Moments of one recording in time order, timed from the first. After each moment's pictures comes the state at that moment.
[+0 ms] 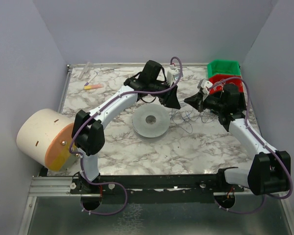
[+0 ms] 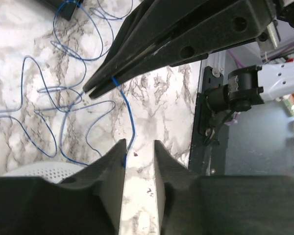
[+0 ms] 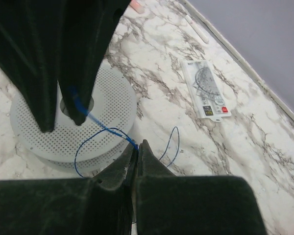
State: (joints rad) left arm -0.66 1.88 1.74 -0.49 0.88 -0.07; right arm 0.12 1.25 0.80 0.18 -0.94 -0.41
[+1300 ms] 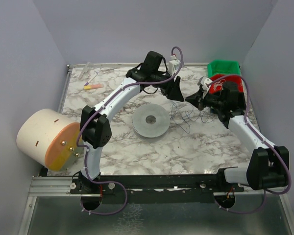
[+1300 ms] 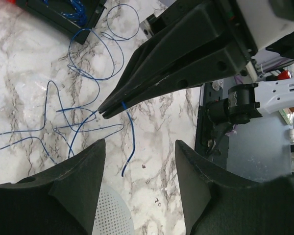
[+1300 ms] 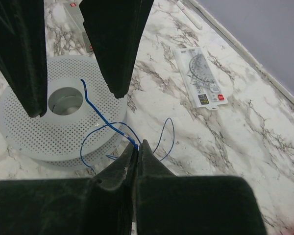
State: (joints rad) left arm -0.62 2.03 1.99 -0.59 0.90 -0.07; right arm 0.10 1.30 0.83 0.16 -0.89 -0.39
